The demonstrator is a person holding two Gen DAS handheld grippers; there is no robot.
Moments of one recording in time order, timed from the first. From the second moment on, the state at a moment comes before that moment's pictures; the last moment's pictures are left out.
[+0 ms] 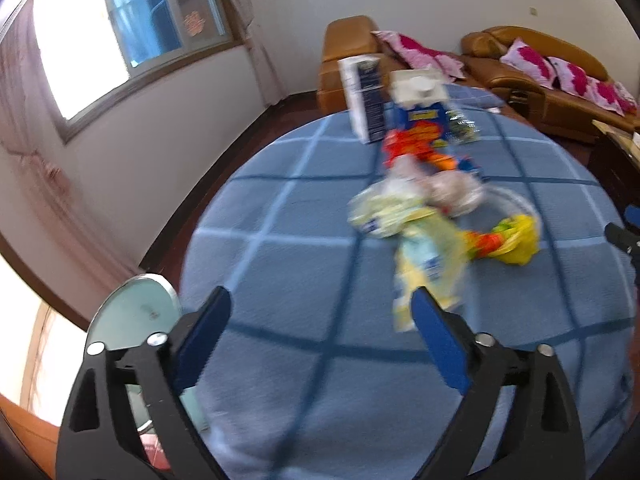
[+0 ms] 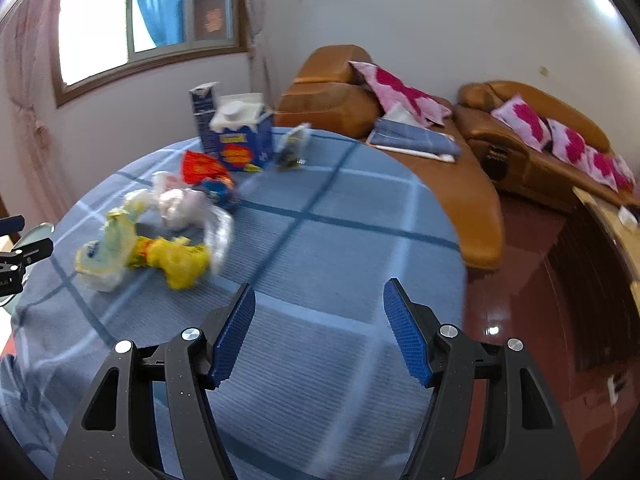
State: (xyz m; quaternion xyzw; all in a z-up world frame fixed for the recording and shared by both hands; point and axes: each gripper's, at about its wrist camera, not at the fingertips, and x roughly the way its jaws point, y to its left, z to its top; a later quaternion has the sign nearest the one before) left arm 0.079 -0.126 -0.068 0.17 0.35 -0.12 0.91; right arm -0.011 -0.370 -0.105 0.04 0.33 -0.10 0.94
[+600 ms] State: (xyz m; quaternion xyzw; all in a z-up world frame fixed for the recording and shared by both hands) left arm 0.141 -0.037 -0.075 0.18 0.37 0.03 0.91; right arm -0.023 -0.365 -0.112 0.06 0.31 -0.09 0.95
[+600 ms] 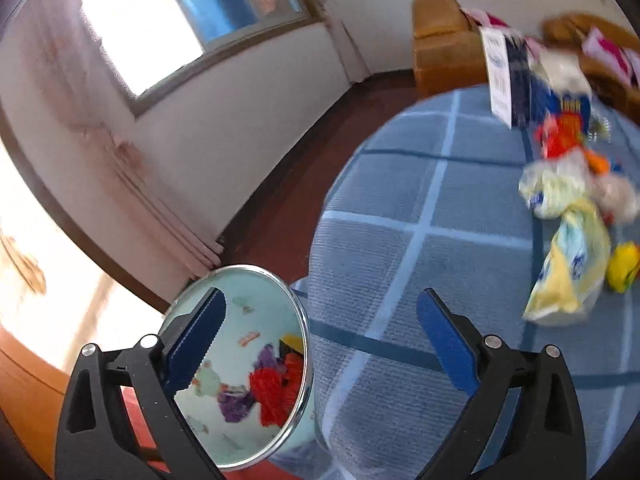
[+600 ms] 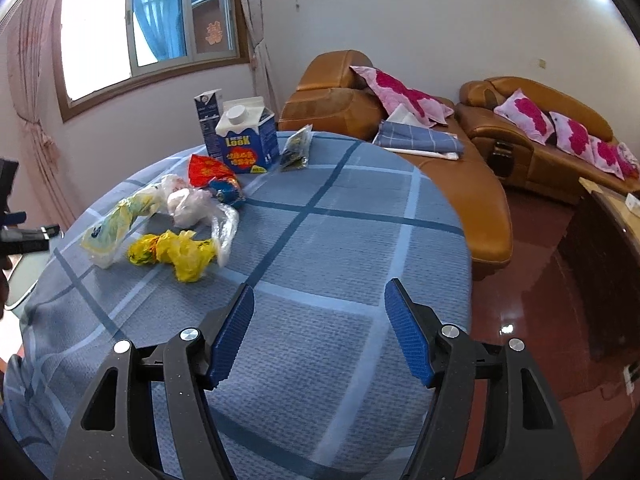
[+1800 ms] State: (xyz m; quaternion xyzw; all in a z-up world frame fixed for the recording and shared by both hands) left arm 0.111 -0.065 -0.084 0.17 0.37 -0.12 0.90; right arm -0.001 -0.346 -0.098 0.07 0.30 -0.07 0.95
